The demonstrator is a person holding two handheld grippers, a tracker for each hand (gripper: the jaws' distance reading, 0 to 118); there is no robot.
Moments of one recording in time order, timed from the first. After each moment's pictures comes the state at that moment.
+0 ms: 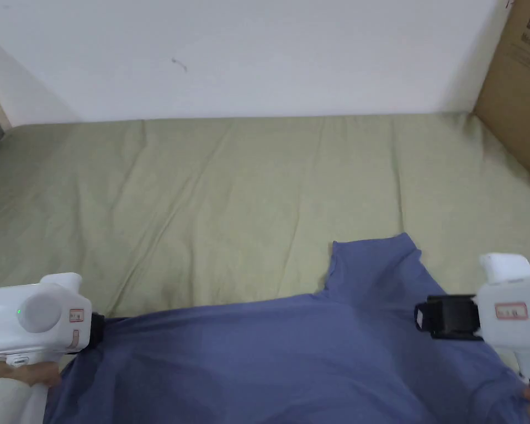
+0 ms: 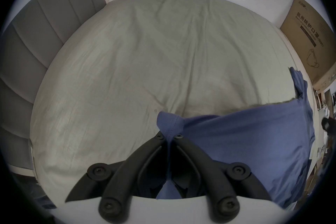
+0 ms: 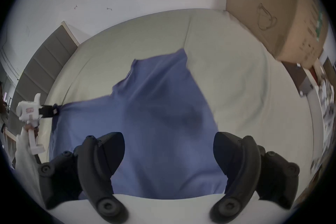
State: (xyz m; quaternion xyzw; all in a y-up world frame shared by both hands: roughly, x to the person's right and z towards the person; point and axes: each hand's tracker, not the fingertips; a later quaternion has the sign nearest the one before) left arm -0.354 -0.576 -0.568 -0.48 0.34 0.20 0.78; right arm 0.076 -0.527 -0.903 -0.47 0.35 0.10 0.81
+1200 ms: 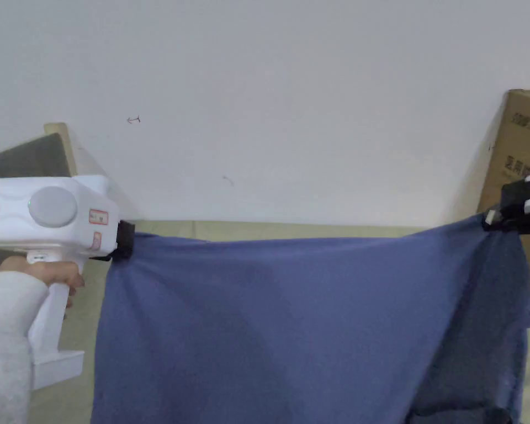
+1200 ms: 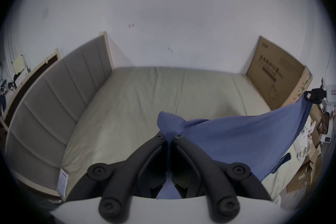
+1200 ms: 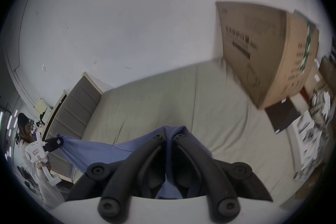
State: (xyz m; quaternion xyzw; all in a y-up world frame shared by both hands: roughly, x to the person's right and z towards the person) left arm -0.302 -0.263 -0.508 -0.29 0.32 0.12 0.89; right arm 0.123 -0.214 -0.907 -0.36 0.37 -0.02 0.85
